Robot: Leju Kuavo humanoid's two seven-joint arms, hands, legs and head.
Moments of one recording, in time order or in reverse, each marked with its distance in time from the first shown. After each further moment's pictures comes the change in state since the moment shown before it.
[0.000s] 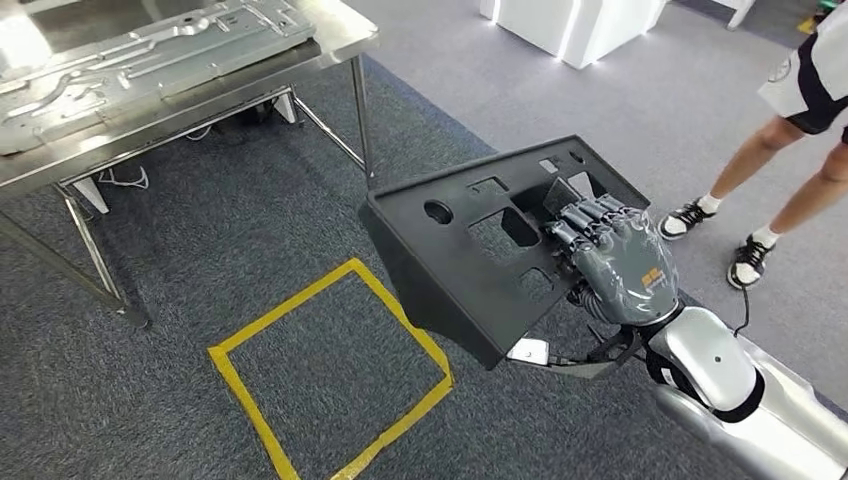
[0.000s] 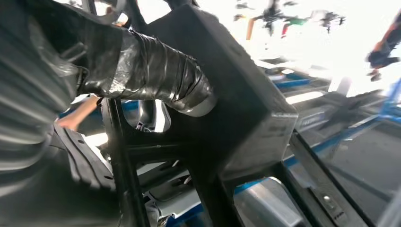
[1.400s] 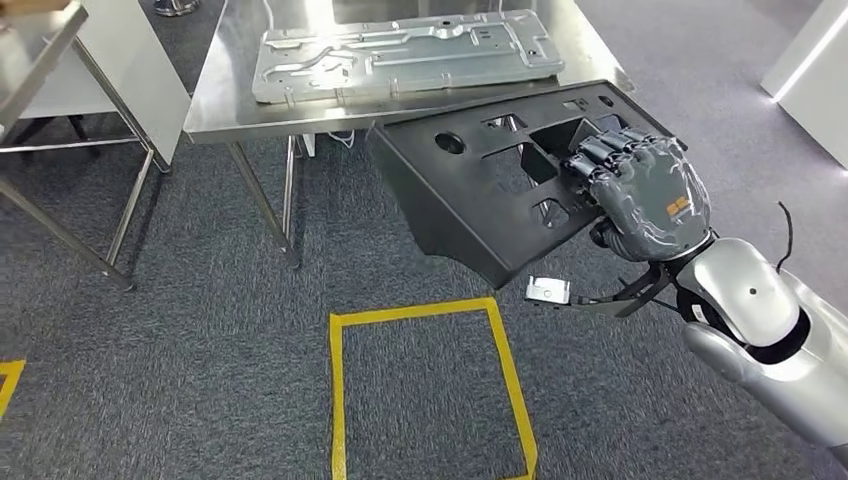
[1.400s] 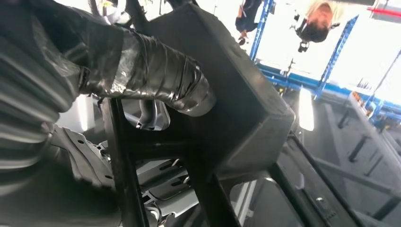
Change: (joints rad) left arm 0.006 0.012 -0.001 0.000 0.004 -0.012 0.015; right arm -0.221 -0.051 -0.015 0.022 -0.074 0.174 -0.038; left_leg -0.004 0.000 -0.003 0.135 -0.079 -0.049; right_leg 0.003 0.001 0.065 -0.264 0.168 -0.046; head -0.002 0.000
